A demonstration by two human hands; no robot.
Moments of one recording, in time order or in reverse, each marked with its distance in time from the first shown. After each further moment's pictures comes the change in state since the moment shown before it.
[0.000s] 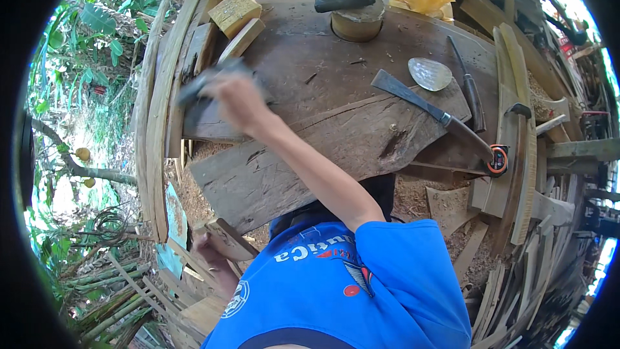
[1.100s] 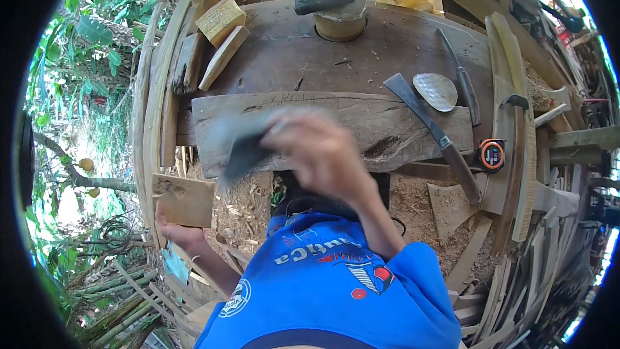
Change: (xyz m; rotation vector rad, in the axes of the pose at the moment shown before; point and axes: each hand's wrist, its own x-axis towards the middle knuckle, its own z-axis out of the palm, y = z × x) left_hand 0.011 0.065 0.178 -0.156 0.247 0.392; right_hand -0.105 -0.074 -0.139 -0.183 0.114 -0.066
